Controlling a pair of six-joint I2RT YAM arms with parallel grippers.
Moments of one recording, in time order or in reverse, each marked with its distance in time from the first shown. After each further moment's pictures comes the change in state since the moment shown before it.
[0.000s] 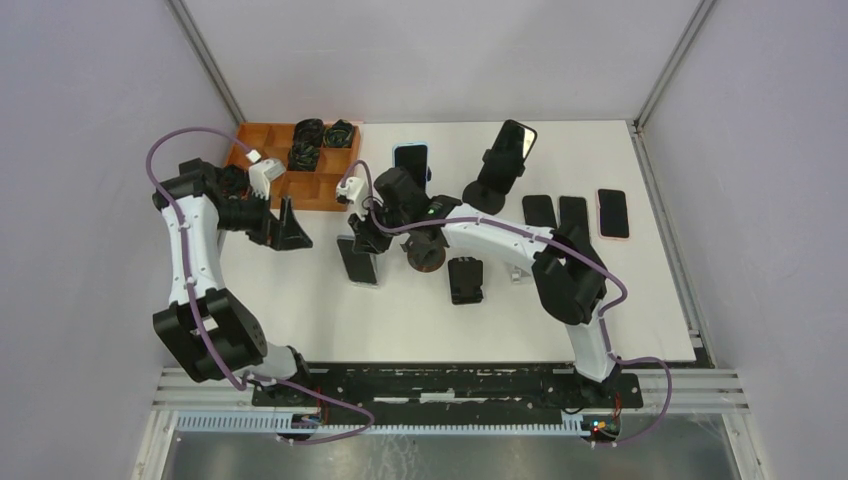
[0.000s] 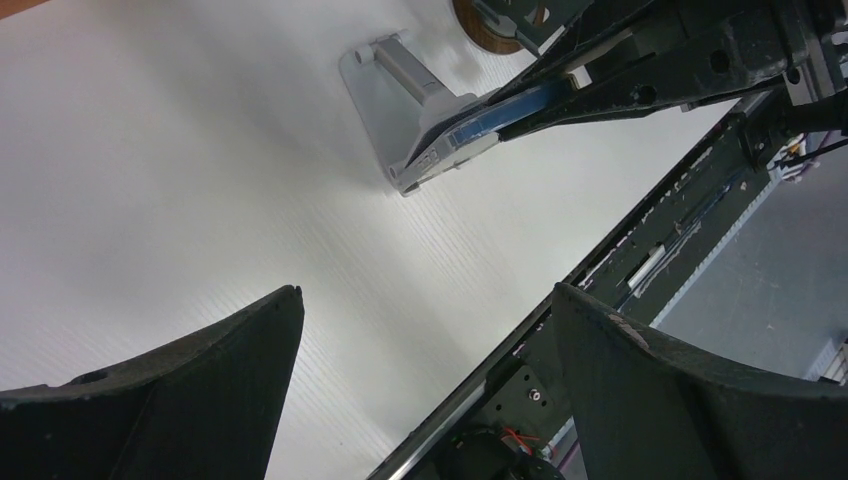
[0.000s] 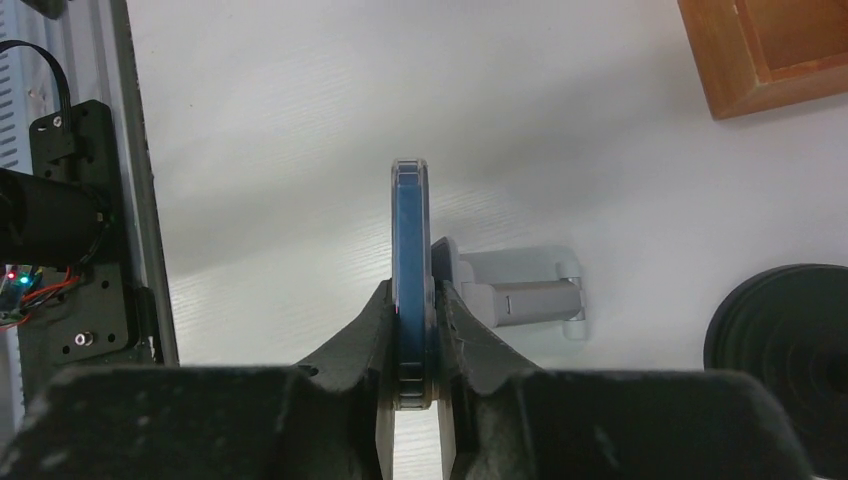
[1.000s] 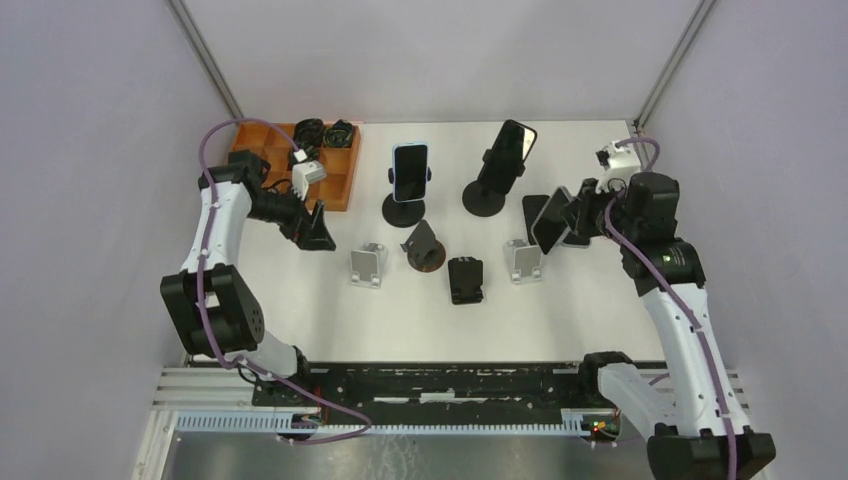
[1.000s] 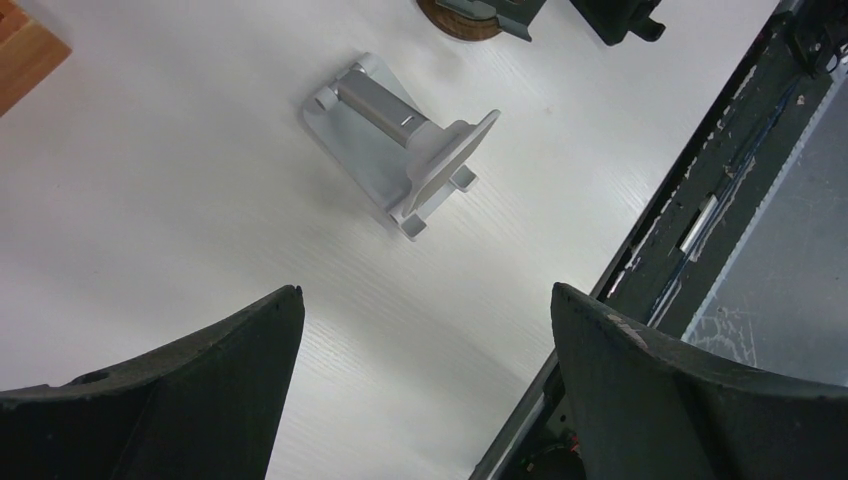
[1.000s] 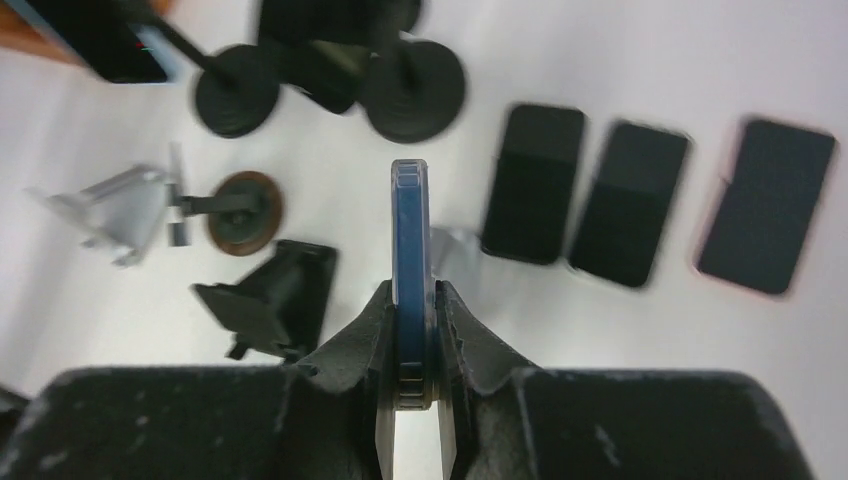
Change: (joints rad) left arm -0.210 0.105 -0.042 0.124 -0.026 0.085; right arm -0.801 -1.112 -0.618 -0.336 0.092 0.188
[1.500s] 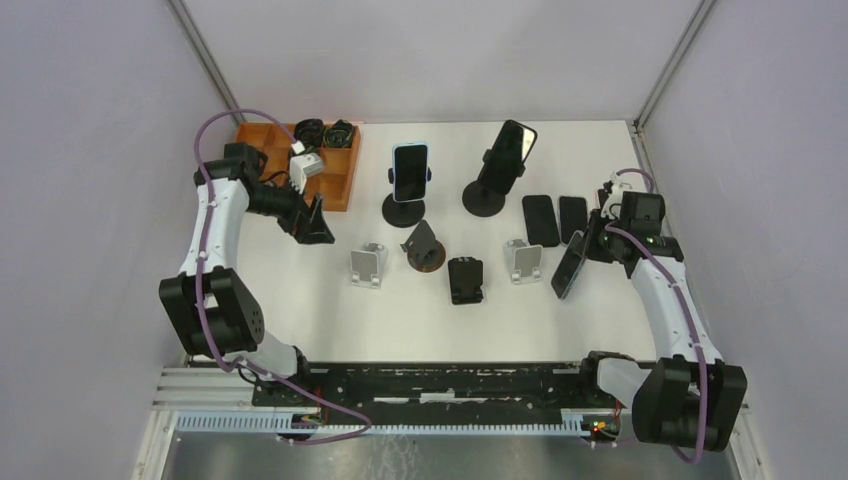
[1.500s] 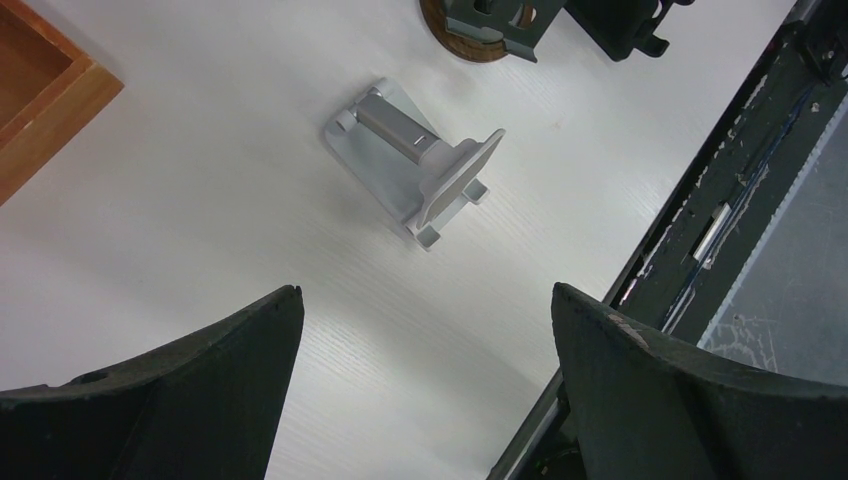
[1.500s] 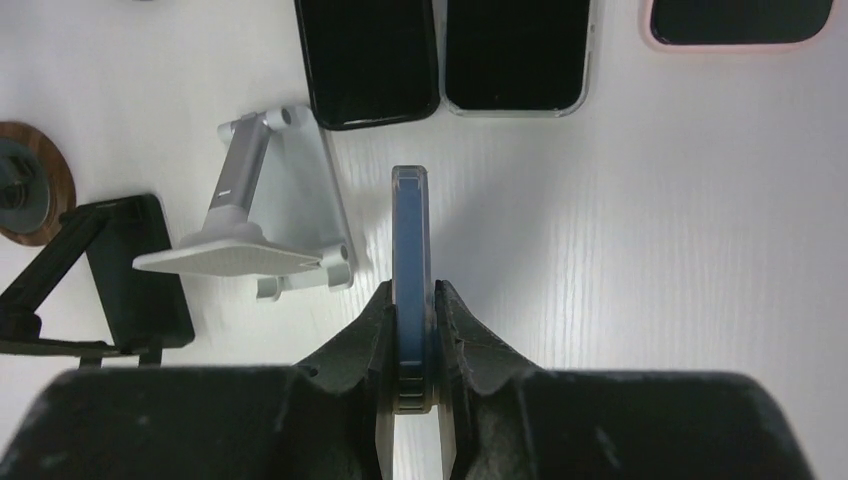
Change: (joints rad) left arm -0.005 0.008 0.064 -0.002 0.000 0.000; right arm -0.232 0.160 -0.235 -0.055 0.130 0.008
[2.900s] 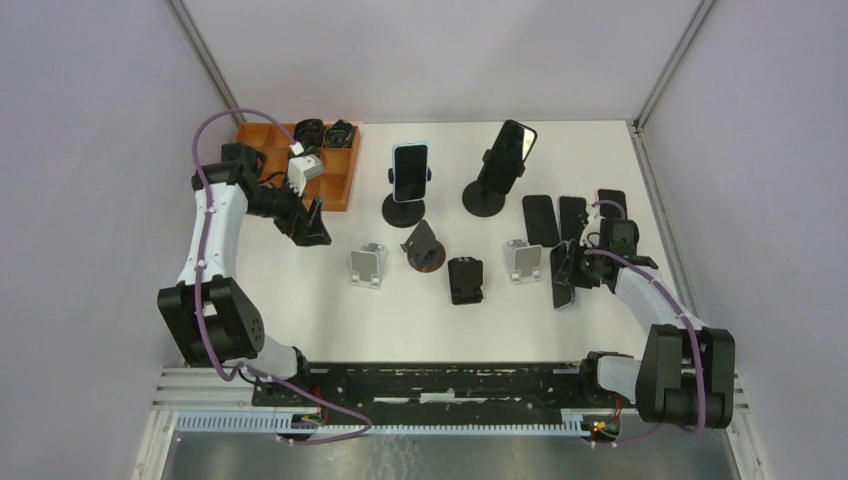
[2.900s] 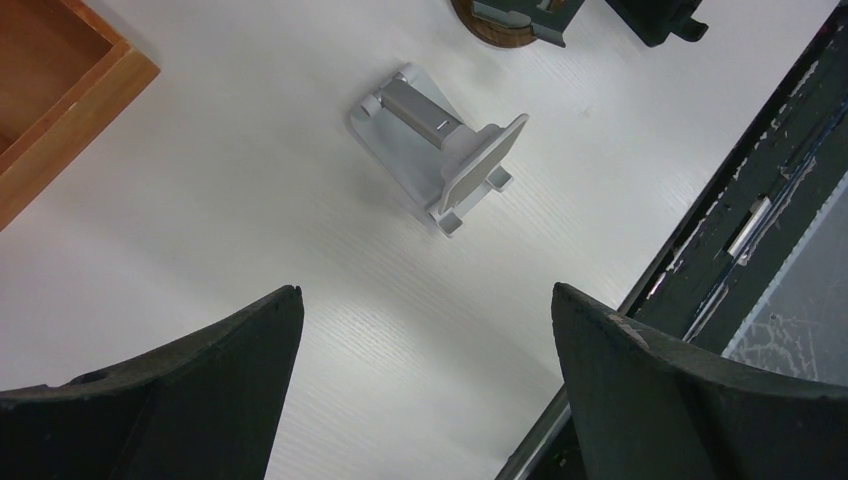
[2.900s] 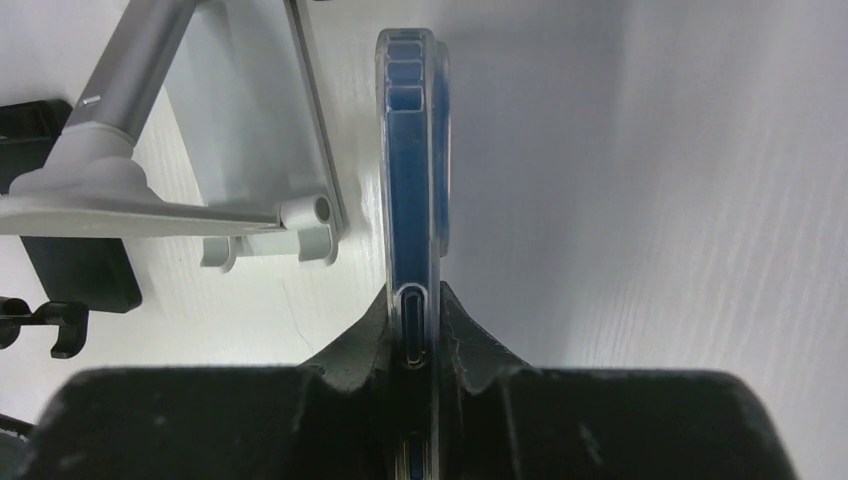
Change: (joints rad) left arm 0.000 -0.043 -0.018 0.025 -0.055 0.000; right arm 0.025 0.089 -0.264 0.218 -0.106 0.021
